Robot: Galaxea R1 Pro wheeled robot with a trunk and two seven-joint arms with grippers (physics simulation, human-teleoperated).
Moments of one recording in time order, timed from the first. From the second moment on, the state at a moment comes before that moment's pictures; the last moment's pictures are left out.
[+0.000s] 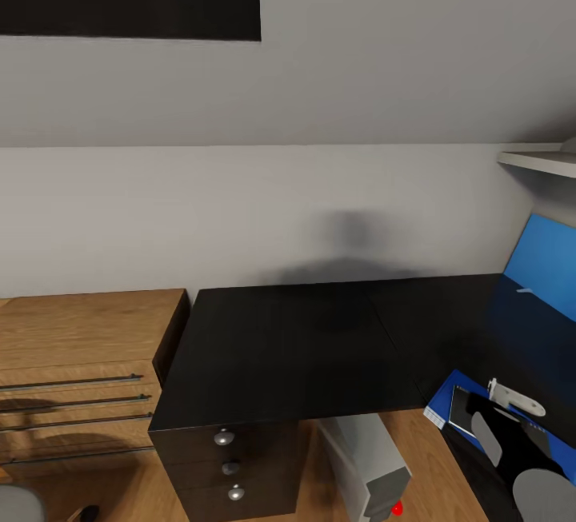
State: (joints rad) left arm 0.06 -0.08 -0.16 -0.70 0.34 -0.04 0.47; right arm -0.61 -0.23 -0.30 -0.48 -0.20 0.11 -0.33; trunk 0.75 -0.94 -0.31
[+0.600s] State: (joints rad) left arm 0.06 -0.08 -0.16 -0.70 0.34 -0.04 0.47; right arm -0.66 -0.25 -0.30 -0.34 -0.18 0.08 -0.31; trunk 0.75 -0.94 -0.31
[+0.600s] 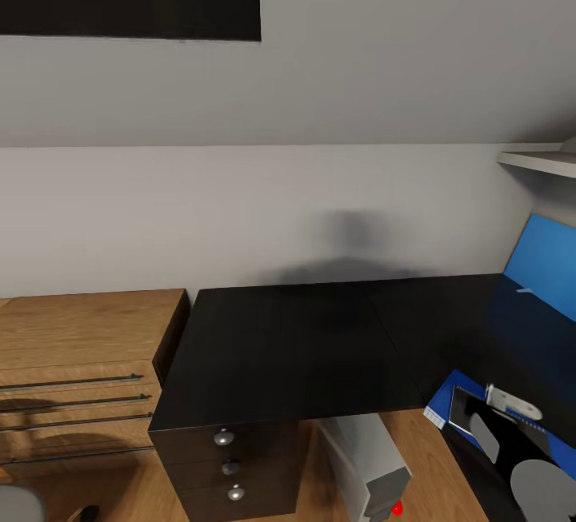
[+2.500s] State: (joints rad) left arm 0.06 -0.08 -0.16 -0.70 0.34 -0.04 0.47; right arm -0.69 -0.25 -0.30 -0.29 -0.18 0.07 -0.31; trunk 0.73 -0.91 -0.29
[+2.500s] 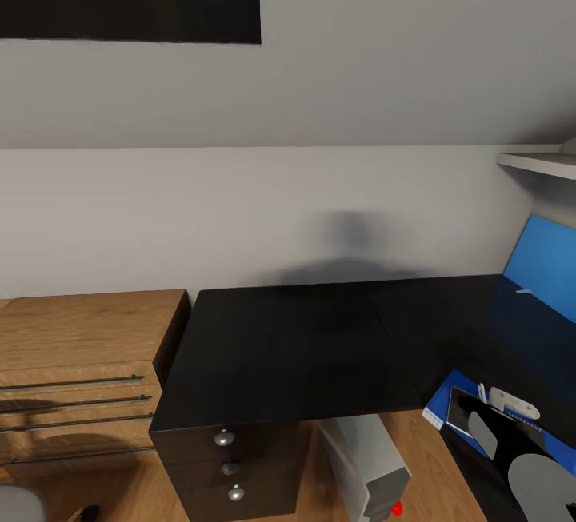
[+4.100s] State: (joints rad) left arm 0.06 -0.08 -0.16 -0.70 0.34 -0.04 0.47; right arm -0.44 0.10 -0.23 -1.03 0.01 0.30 -0.39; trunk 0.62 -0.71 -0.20
